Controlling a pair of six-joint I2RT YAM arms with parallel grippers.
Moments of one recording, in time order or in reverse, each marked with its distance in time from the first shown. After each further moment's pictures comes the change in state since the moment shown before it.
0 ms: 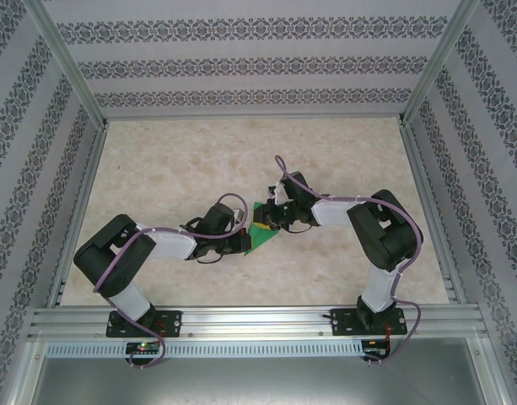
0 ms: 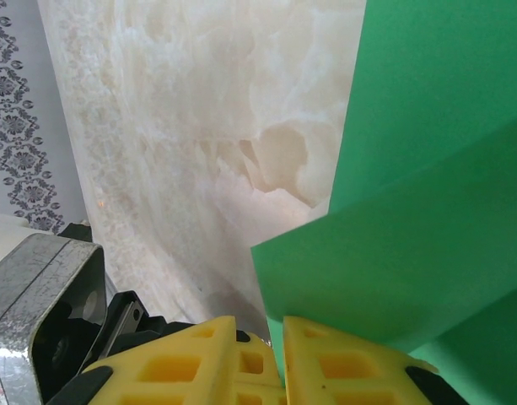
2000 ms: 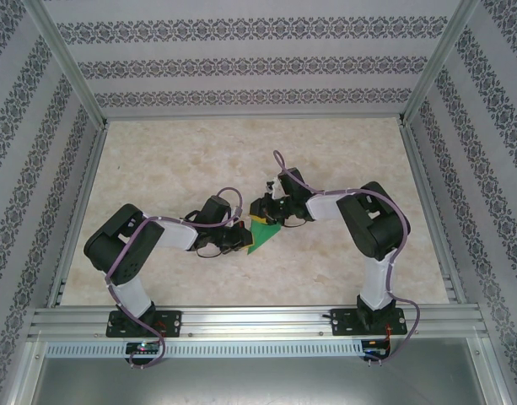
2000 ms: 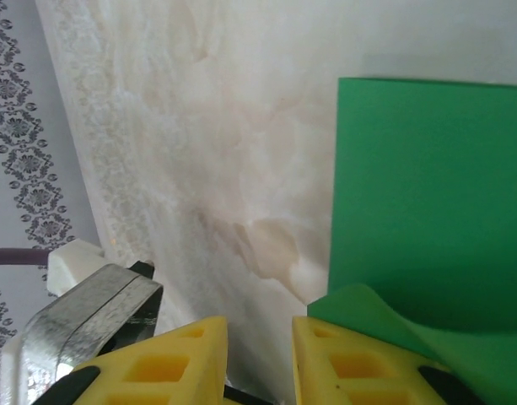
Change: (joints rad) left arm 0.091 0.098 0.049 0.026 0.229 -0.156; right arm -0.019 0.122 0.076 0.082 -0.005 0.071
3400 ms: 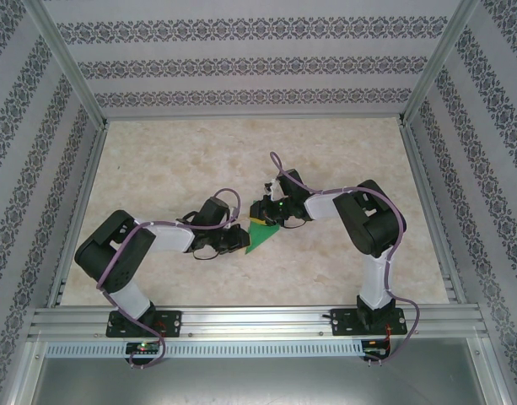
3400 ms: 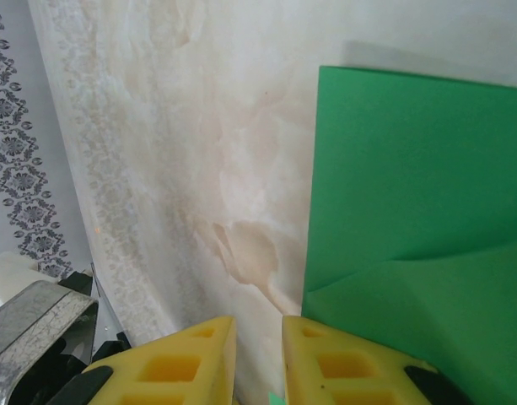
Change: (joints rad) left arm -0.018 -0.080 -0.016 -0.109 -0.084 0.076; right arm 0.000 0.033 0.011 -0.012 -0.013 -0.068
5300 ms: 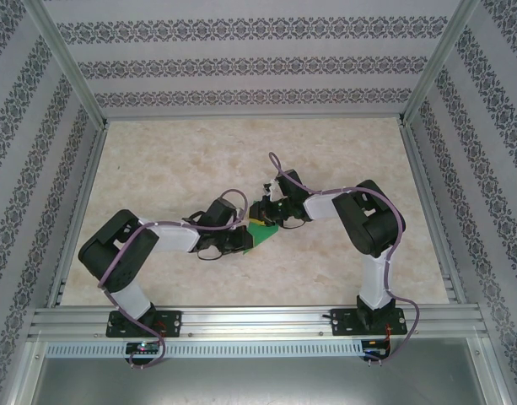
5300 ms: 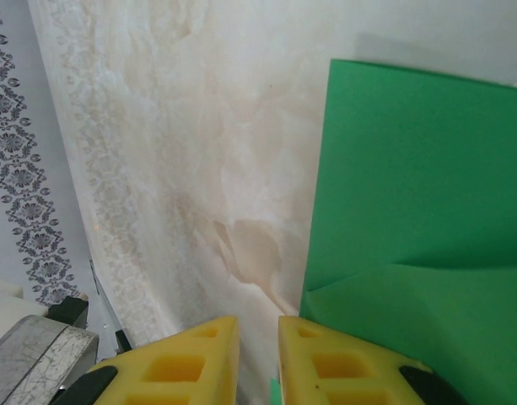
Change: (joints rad) left arm -0.050 0.017 0.026 -0.017 -0.051 0.023; right arm 0.008 0.007 0.001 0.002 0.001 -0.003
